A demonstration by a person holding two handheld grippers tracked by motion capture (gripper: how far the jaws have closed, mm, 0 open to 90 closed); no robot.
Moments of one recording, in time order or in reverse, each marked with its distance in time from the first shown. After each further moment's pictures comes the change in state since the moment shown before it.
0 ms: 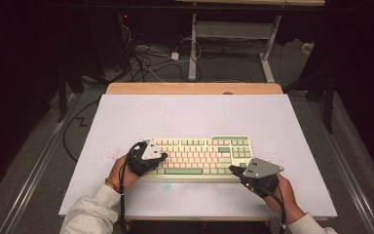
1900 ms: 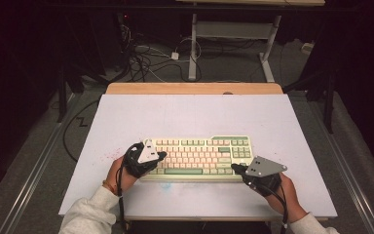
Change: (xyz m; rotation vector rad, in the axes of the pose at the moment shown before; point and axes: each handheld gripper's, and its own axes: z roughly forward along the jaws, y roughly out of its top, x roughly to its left) left arm -0.007 0.002 -0.016 -0.061 0.037 0.018; right arm -0.004 0.002 -0.005 -0.013 -0.016 0.004
